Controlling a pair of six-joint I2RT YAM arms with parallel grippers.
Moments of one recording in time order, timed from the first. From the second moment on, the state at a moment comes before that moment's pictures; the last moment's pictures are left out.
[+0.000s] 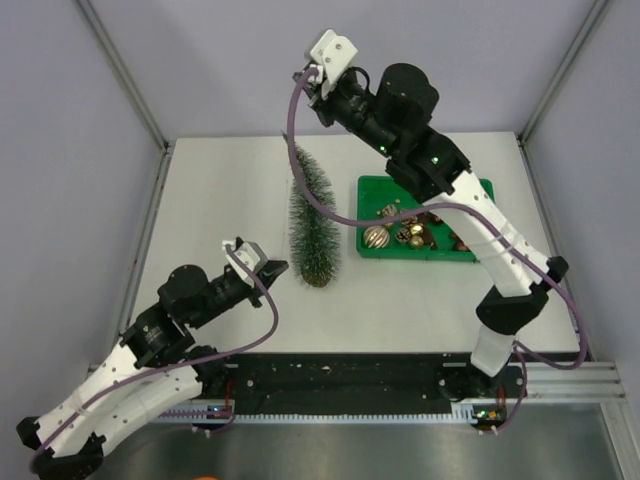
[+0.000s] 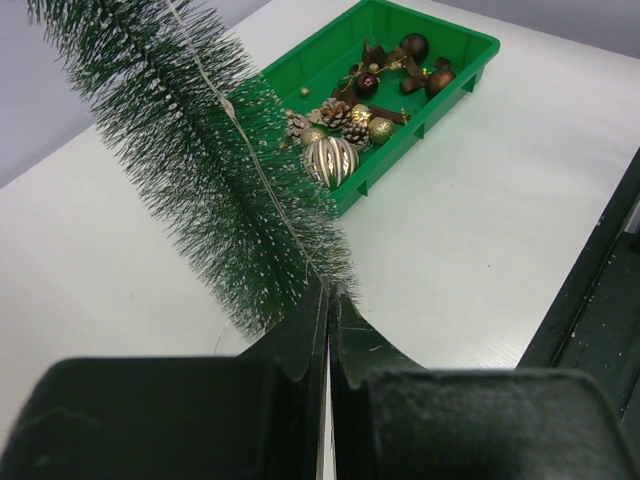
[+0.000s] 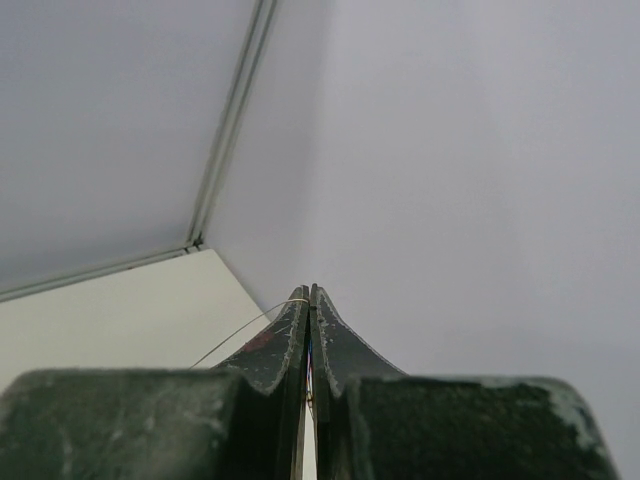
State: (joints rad) left arm -0.81 0.49 0.72 -0.34 0.10 0.10; right arm 0.86 1.73 2.24 -0.29 -0.03 -0.43
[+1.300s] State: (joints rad) left arm -0.72 0.51 0.53 -0.14 -0.26 0.05; right arm 0.75 2.21 2.38 0.08 -0.05 -0.42
